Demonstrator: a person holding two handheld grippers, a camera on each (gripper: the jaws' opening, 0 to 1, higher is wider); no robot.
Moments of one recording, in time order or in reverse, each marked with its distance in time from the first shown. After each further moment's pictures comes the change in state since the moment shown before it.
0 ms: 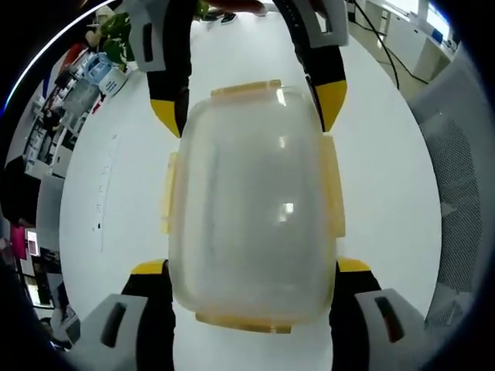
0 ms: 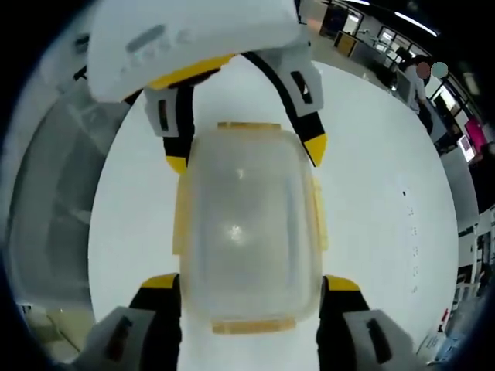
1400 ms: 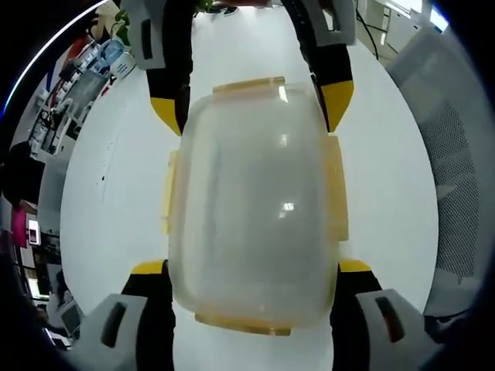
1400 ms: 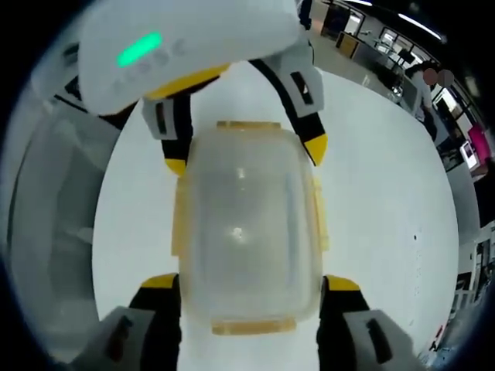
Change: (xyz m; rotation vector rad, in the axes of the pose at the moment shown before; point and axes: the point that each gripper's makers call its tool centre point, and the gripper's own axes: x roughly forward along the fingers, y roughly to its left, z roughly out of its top) left arm -0.028 -0.009 -0.085 -0.021 0.022 0.016; right arm 0.027 0.014 0.085 -0.006 0.007 0.000
